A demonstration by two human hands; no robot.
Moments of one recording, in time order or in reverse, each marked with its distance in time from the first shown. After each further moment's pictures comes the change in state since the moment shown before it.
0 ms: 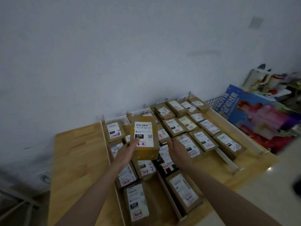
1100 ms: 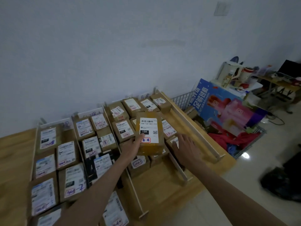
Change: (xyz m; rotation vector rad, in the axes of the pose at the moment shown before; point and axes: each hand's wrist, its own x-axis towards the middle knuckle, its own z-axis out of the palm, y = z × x) left_hand 0.109 0.118 0.317 -0.090 -0.041 0.048; right_hand 0.095 0.257 -0.210 -0.425 0.111 -0.033
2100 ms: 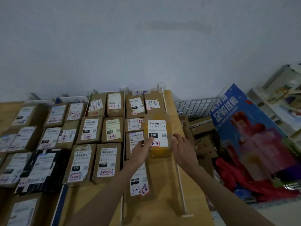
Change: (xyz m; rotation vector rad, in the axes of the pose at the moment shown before) left_hand 0.200 0.080 0.279 -0.159 0.304 -0.290; right_hand 0.272 0.228 -0.001 0.304 -0.224 -0.232
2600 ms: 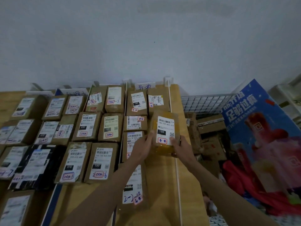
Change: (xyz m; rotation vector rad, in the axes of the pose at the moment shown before) left_hand 0.065 0.010 0.030 0.084 0.023 0.078; right_hand 0.068 0.033 0.019 0.607 -0.277 0.257
